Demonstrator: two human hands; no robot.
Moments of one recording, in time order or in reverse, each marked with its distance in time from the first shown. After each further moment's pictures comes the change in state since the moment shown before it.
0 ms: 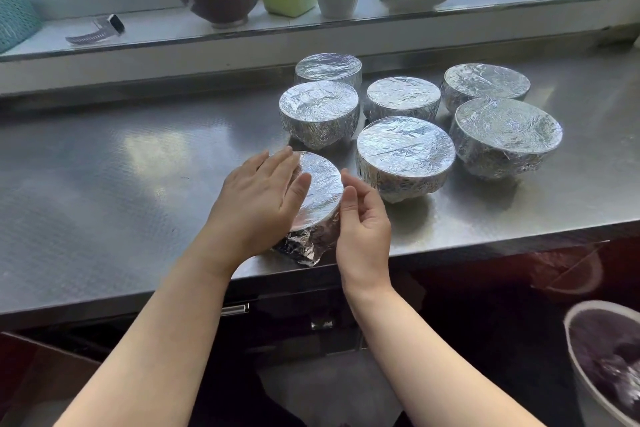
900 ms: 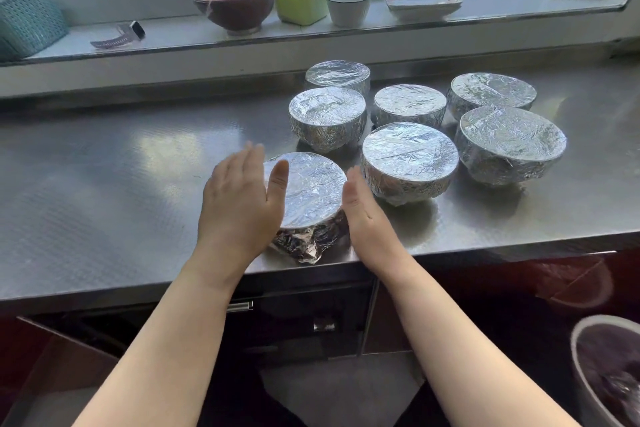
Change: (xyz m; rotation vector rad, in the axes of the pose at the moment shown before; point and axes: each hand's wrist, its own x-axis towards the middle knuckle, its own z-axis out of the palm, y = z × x) left_hand -0.026 0.009 -0.019 -0.087 0.198 -0.255; right_hand 0.027 -0.010 -0.024 -0.392 -0.518 0.097
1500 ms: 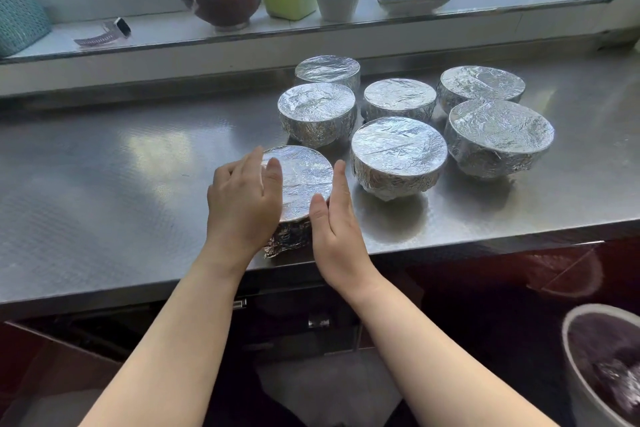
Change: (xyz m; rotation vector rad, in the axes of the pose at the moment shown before) left_hand 0.006 0.010 0.020 -0.156 0.010 -0.104; right_hand -0.013 0.007 0.029 -0.112 0.087 -0.118
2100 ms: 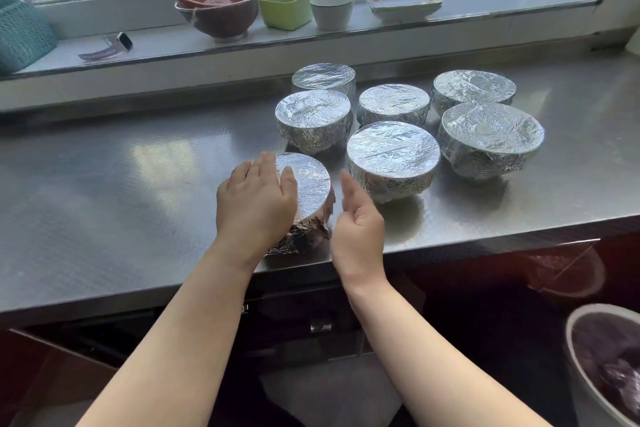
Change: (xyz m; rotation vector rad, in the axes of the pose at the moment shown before) left_hand 0.006 0.018 0.003 0.262 -0.138 0.009; right_hand 0.003 0.002 -0.005 0.394 0.351 0.097
